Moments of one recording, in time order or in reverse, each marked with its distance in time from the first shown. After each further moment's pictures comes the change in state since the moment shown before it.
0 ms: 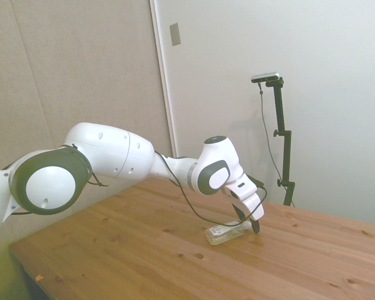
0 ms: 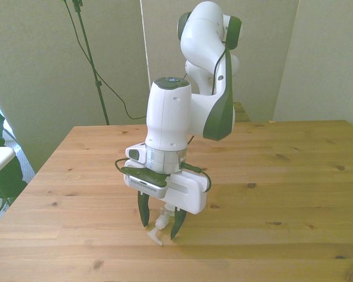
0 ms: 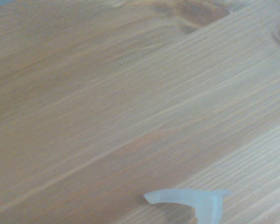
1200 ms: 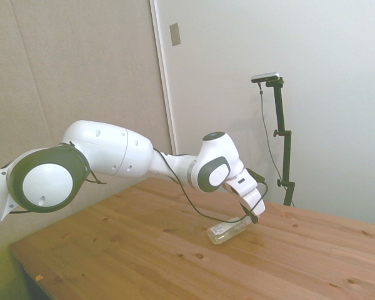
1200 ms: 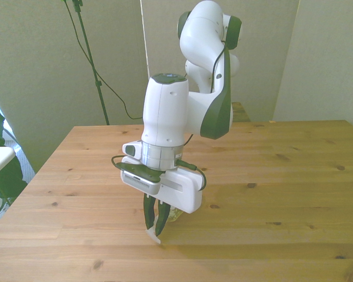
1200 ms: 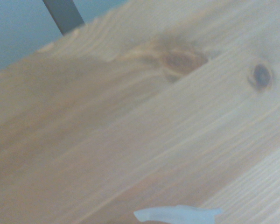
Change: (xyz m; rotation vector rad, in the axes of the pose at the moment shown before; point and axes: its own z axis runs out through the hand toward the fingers) arm 0.005 -0.010 -0.032 0.086 0.055 0.056
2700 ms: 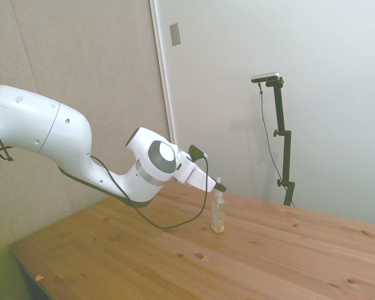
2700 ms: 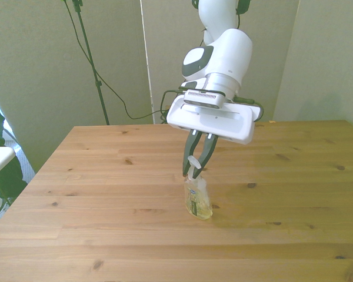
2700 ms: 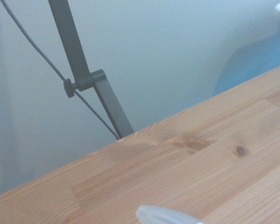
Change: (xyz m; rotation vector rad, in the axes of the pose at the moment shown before) arm -0.112 0.051 -0.117 0.327 0.299 0.000
